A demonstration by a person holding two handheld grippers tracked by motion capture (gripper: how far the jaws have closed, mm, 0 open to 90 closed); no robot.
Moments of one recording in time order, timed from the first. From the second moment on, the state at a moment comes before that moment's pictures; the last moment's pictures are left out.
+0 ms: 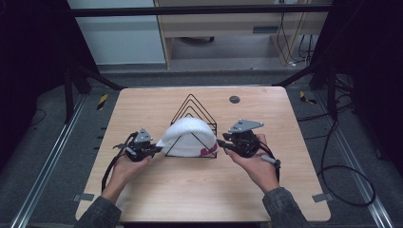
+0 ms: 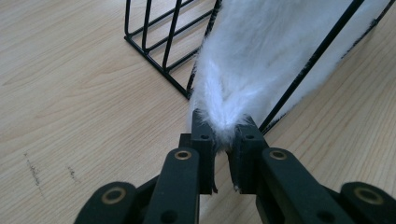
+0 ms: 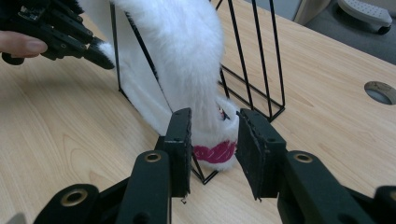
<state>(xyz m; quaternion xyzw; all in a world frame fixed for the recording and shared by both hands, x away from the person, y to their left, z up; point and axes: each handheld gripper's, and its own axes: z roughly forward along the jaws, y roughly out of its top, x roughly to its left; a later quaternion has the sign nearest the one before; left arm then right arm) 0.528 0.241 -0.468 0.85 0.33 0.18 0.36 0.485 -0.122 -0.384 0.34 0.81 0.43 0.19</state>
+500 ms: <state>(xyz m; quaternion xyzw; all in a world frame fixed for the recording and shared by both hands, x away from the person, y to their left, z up) 0.512 0.250 -0.462 0.85 0.34 0.18 0.36 0.472 -0.128 -0.394 0.36 0.80 0.42 0.20</state>
